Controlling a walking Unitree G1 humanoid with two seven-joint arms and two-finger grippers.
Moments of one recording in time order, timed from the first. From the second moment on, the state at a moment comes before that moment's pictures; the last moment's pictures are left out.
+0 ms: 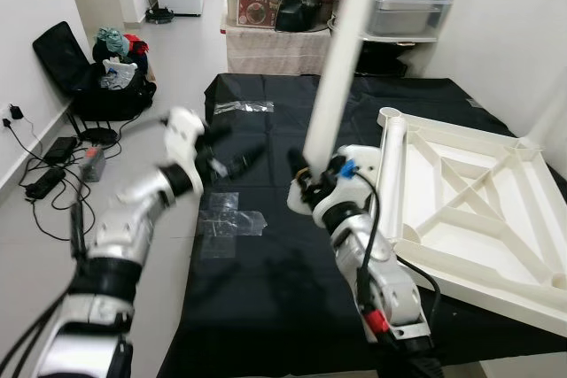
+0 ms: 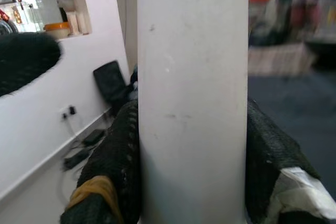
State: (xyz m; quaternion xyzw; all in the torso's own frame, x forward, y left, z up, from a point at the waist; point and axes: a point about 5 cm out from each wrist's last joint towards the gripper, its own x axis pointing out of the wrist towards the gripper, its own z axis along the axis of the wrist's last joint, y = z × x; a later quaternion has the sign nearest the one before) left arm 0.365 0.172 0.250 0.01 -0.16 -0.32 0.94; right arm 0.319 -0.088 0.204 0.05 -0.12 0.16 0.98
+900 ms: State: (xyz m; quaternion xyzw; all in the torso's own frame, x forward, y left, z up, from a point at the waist) left arm 0.346 0.184 0.277 -0.18 -0.17 -0.39 0.88; right arm 0.306 -0.119 0.165 -0.24 -0.15 0.27 0.92
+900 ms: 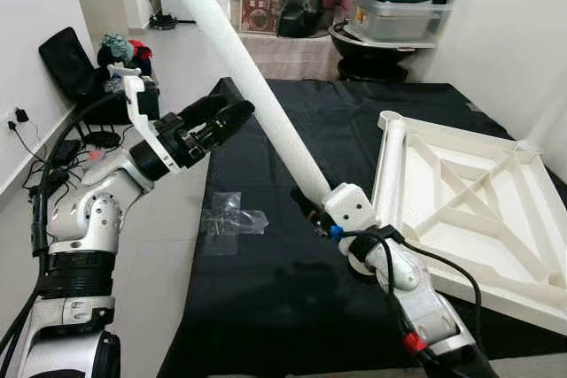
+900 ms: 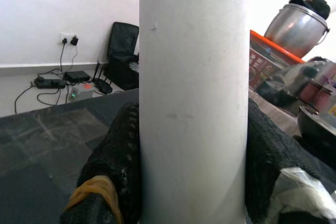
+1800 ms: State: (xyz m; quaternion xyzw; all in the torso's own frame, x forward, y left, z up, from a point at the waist) left arm 0.346 0.179 0.256 -0.12 -0.14 -0.36 0.91; right arm 0.328 -0.140 0.189 -0.20 -0.16 0.21 0.94
